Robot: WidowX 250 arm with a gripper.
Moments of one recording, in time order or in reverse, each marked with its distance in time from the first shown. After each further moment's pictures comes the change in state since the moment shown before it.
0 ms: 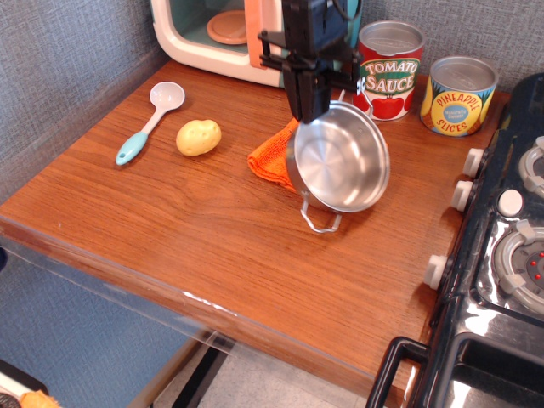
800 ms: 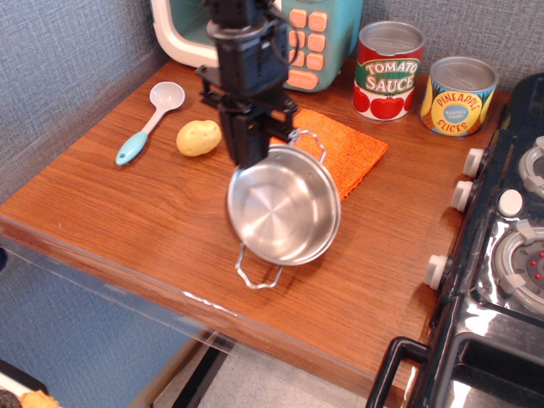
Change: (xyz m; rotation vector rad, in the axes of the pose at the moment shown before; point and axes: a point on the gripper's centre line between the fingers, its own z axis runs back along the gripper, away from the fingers) arm -0.079 0.008 -0.008 0.019 0.084 -0.045
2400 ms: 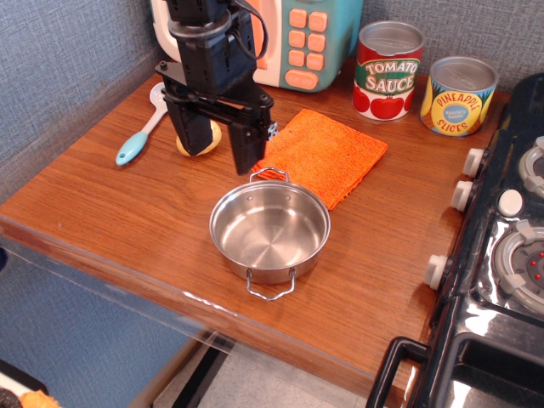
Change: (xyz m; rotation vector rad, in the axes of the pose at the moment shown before) arm -0.015 0.001 0.018 0.035 -0.096 0.147
